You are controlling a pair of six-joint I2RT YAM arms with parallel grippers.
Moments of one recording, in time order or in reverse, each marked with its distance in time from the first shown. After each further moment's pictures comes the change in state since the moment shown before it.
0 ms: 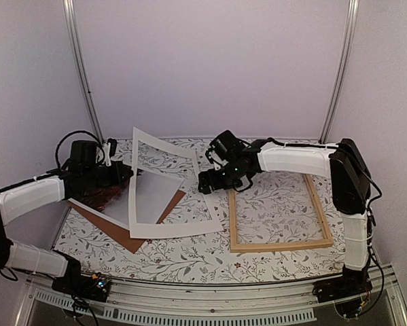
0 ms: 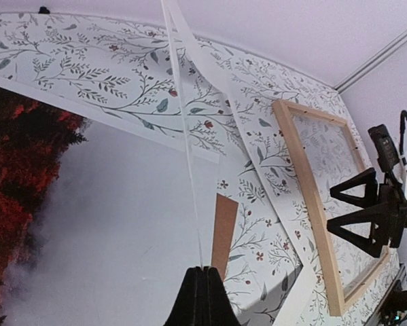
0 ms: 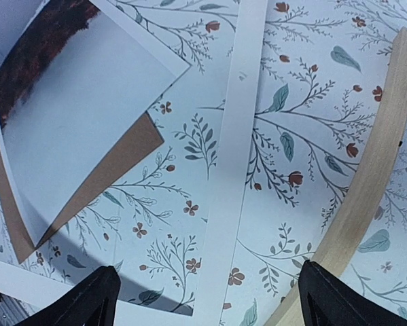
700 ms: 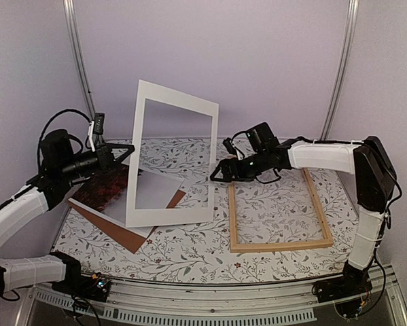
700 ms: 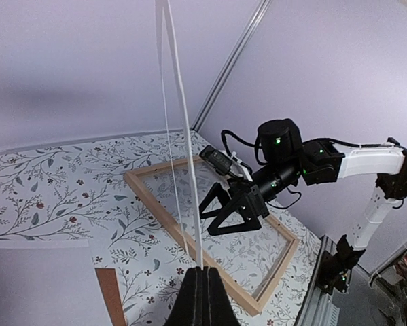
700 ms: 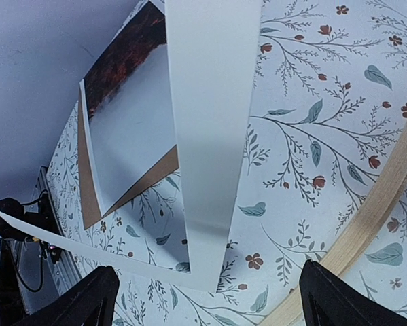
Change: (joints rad) left arm 0.002 -0.259 -0.013 0.246 0.401 0.004; right arm -0.185 -0.188 -0.269 0.257 -0.441 -0.063
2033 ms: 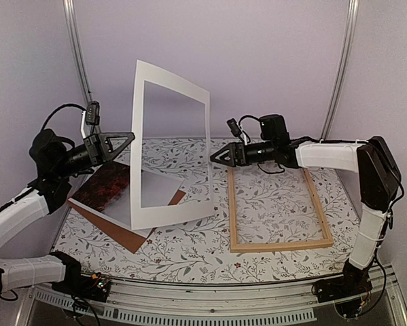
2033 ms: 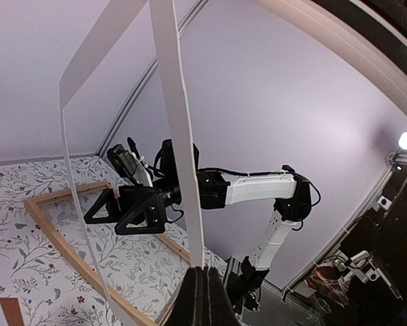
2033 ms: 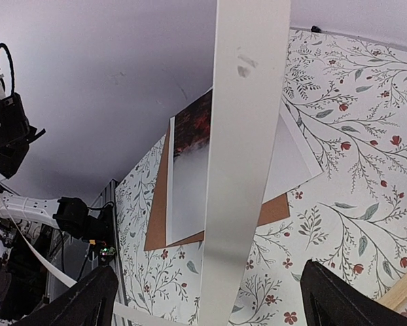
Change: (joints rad) left arm -0.062 -0.019 -0.023 0.377 0.157 -0.418; right arm -0.072 -0.038 -0.075 0.391 -0.313 0.022
